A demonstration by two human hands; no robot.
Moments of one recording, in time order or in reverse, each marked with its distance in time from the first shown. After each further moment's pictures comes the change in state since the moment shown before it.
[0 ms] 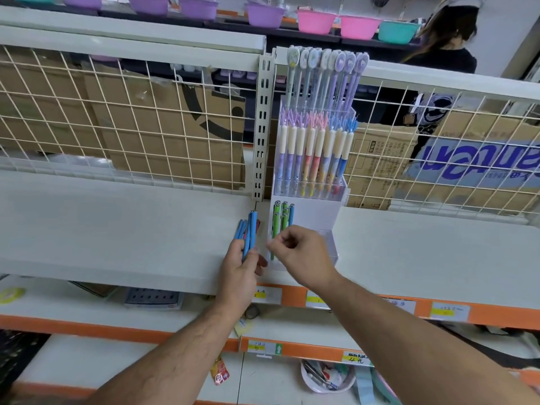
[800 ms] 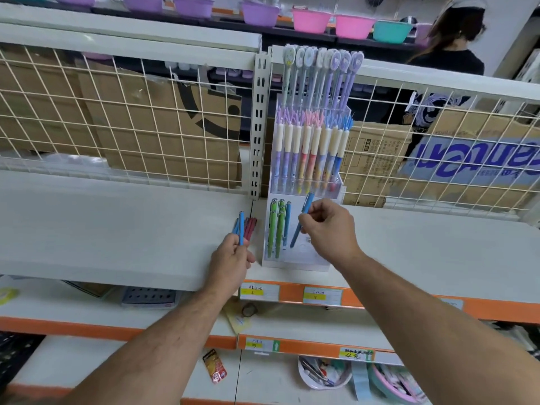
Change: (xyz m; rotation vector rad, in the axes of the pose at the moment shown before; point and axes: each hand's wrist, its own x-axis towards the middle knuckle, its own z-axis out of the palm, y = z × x) left_hand 0.025 0.000 -0.013 0.265 -0.040 -0.168; right_hand 0.023 -0.002 -0.047 0.022 0.211 0.102
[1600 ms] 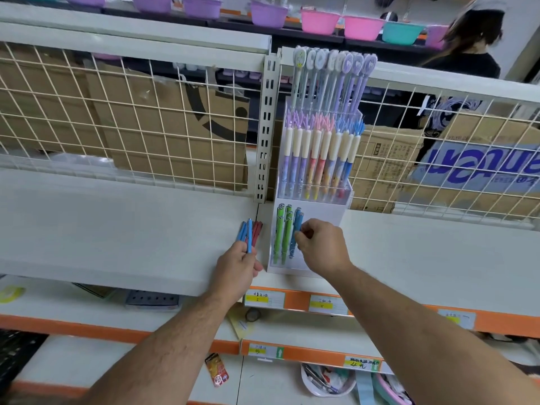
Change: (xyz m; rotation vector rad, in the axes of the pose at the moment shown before) left_hand 0.003 -0.001 -0.001 0.068 -0.055 -0.023; right_hand 0.008 0.021 0.028 -0.417 -0.094 -0.055
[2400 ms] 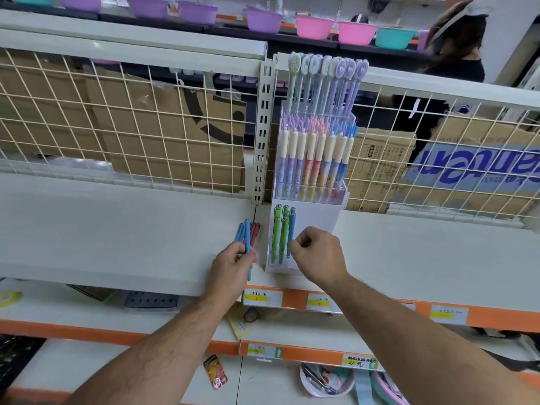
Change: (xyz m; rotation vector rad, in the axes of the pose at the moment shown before) left_hand -0.009 -0.001 -0.005 -0.113 0.036 0.061; right_hand -0.024 -0.005 0.000 0.056 0.022 0.060
